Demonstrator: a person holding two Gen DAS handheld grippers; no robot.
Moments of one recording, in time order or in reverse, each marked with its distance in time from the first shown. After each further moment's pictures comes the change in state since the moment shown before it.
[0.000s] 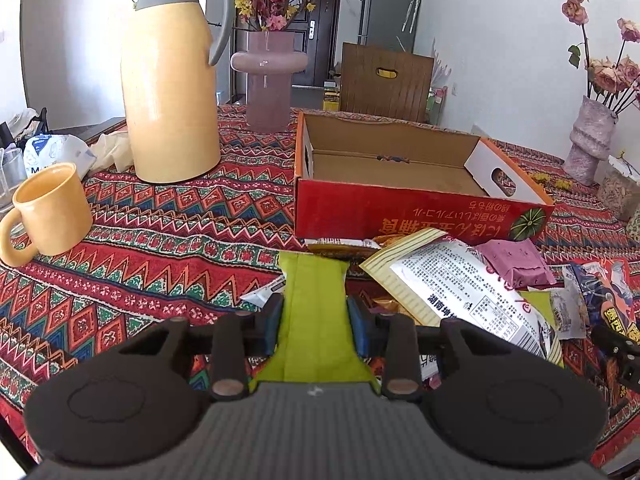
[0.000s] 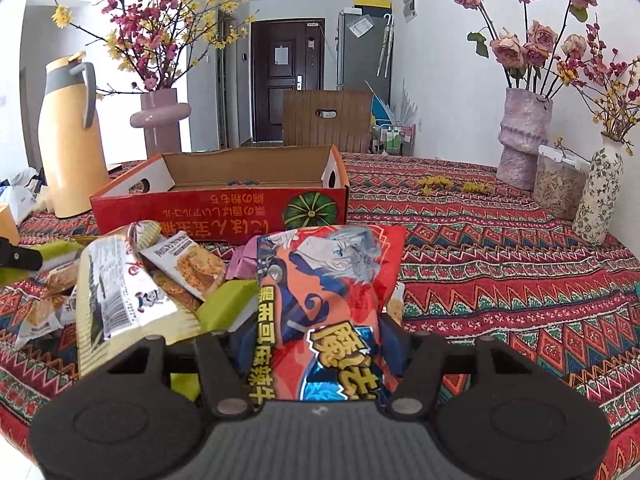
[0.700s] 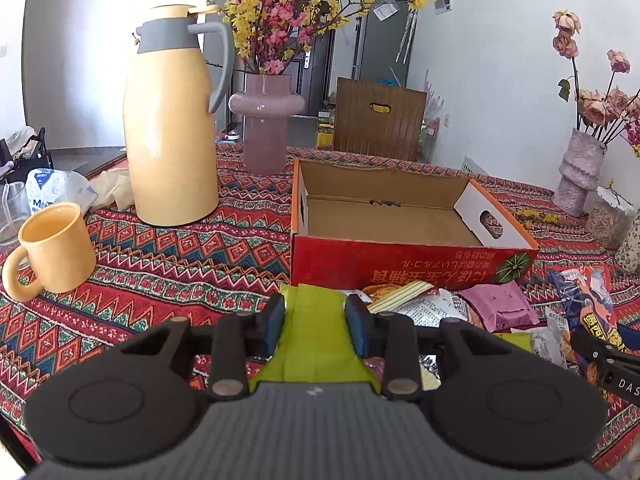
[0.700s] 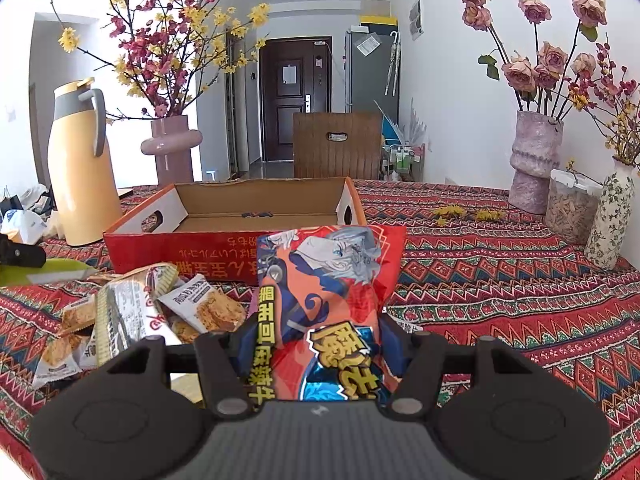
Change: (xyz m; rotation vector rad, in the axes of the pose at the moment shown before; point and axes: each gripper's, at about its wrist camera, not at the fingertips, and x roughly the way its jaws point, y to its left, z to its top) left arm -0.020 0.001 0.024 -0.005 -0.098 -0.022; right arm 0.003 0.008 0.026 0.006 -0.061 0.032
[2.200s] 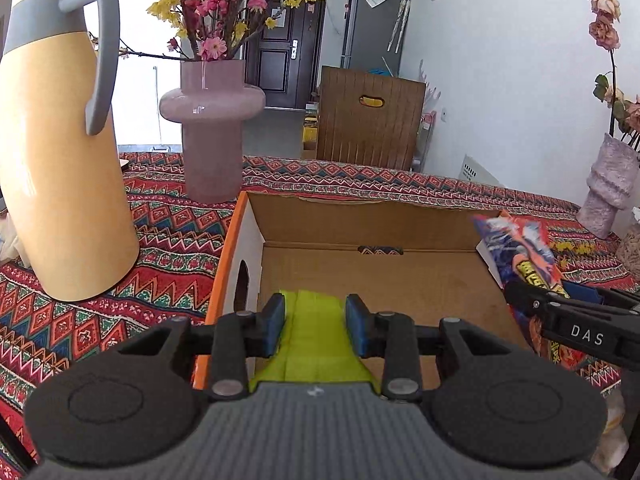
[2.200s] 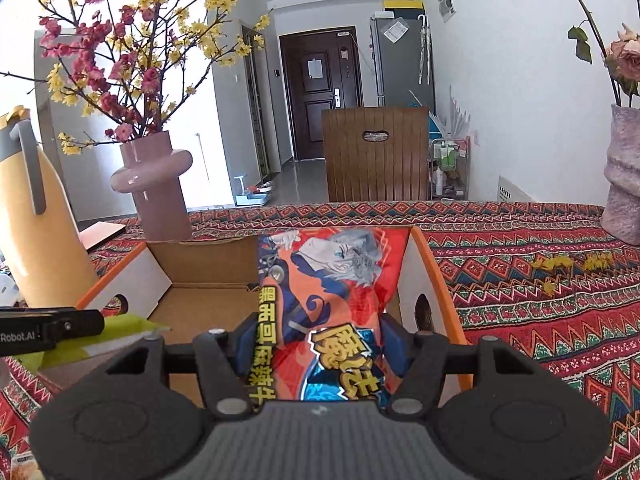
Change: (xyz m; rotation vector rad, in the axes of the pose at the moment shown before) left arm 0.169 -0.032 0.076 0.014 0.032 -0.031; right arm 0.205 0.008 0.109 0.042 0.025 0.125
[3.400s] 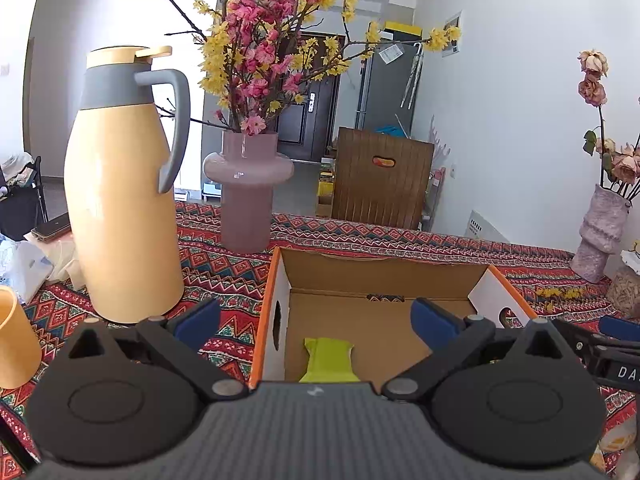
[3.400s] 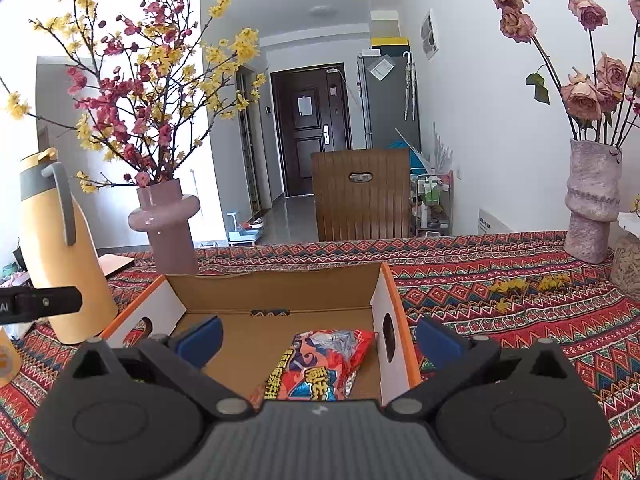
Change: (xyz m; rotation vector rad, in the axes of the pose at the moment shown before) left arm -0.083 0.012 -0.003 -0.042 -0.169 0.041; right arm -0.094 -0.004 -0.007 0.013 -0.119 -0.027
